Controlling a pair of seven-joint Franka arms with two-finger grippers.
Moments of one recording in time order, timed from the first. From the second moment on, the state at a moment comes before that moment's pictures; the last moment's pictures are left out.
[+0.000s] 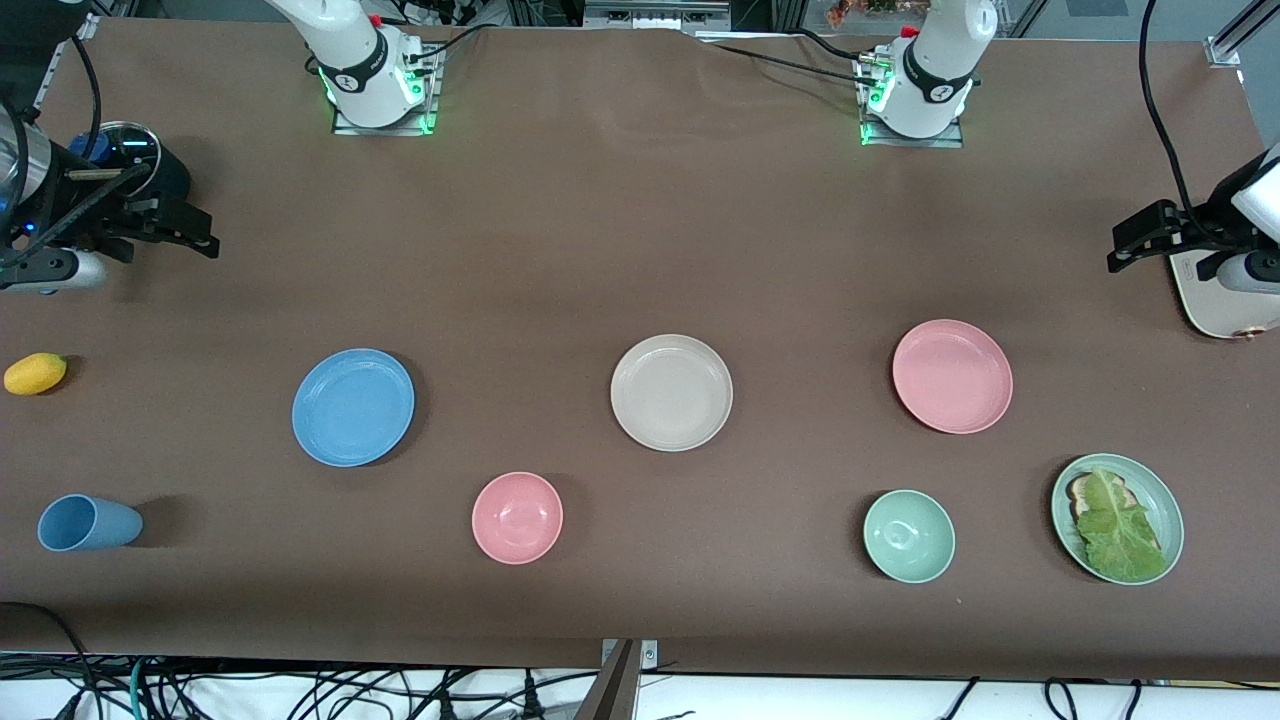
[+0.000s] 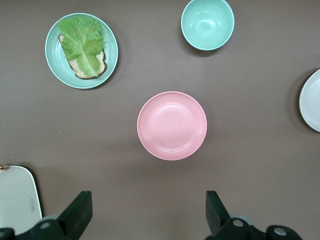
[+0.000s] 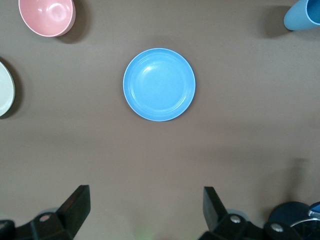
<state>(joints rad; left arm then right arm) 0.09 0.02 -0.04 -1.61 0.01 1.61 0.13 0.09 0.09 -0.04 -1.50 0.04 1.51 0.00</state>
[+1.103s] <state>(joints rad) 0.09 0.02 -0.04 -1.61 0.01 1.61 0.13 0.09 0.09 -0.05 -1.50 0.04 1.52 0.00</state>
